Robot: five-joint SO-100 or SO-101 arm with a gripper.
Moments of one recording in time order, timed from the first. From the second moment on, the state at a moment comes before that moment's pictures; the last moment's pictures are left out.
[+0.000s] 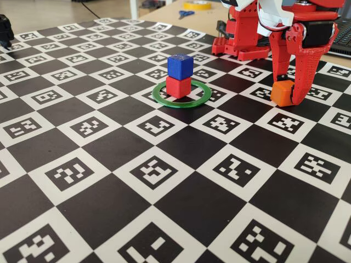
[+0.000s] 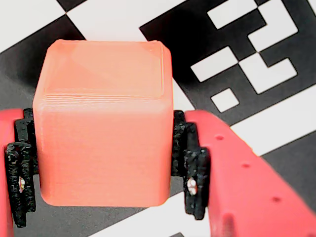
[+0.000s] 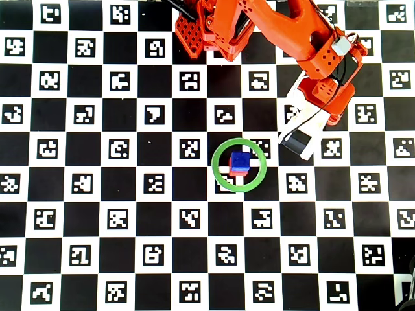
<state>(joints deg) -50.0 91.1 119.6 55.6 -7.5</state>
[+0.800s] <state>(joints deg) -38.1 105.1 108.1 78.4 -6.2</state>
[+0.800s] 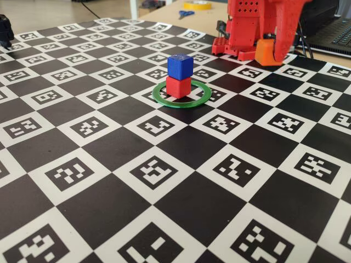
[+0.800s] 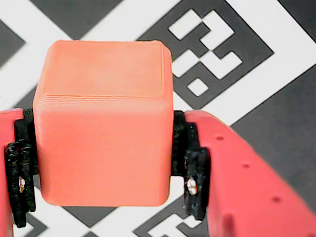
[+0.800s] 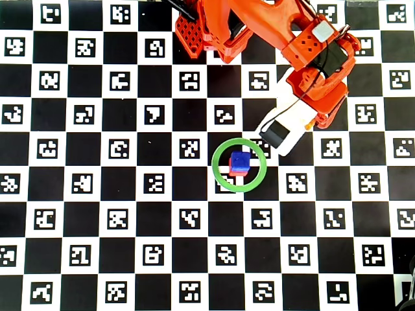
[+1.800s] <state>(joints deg) -11.8 99.1 87.0 91.5 7.3</state>
